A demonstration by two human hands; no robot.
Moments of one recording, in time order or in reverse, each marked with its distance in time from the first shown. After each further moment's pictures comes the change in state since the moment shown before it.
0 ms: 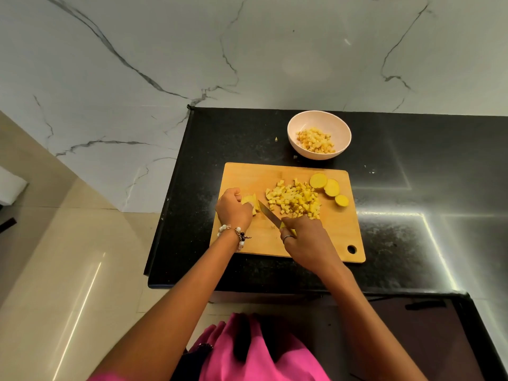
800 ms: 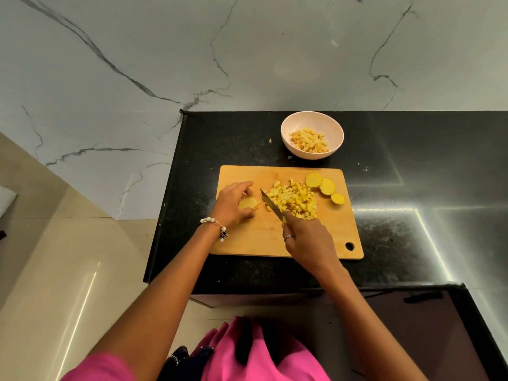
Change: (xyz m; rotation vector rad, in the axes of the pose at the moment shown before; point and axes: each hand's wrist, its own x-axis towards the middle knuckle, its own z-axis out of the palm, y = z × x) left_hand 0.044 -0.011 -0.014 0.402 -0.419 0.618; right_hand 0.002 0.012 0.012 -0.163 0.091 -0.007
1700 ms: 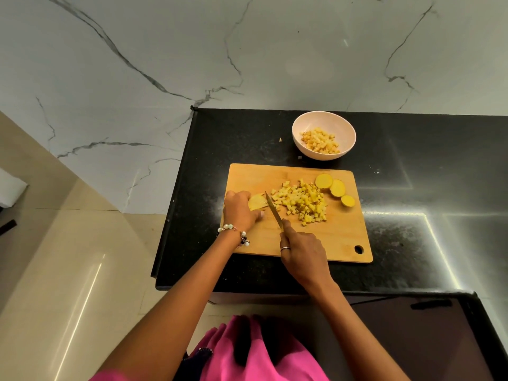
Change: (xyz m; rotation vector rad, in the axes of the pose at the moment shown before) left_hand -0.016 0.011 0.016 -0.020 0.191 -0.334; right_hand -0.007 -0.009 0.036 -0.033 -0.028 -0.021
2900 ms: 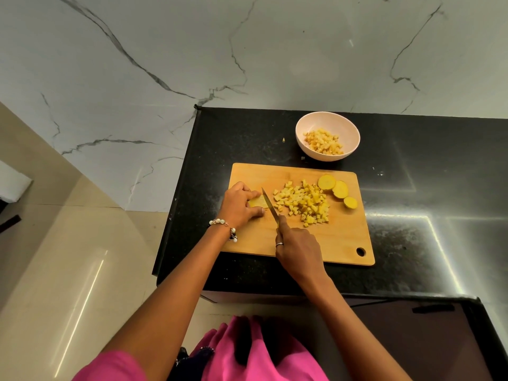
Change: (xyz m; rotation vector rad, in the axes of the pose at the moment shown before) left_hand 0.011 -0.008 -0.014 -0.032 -0.078 0.246; right_hand 0.012 -0.010 0.003 -0.076 0.005 -0.046
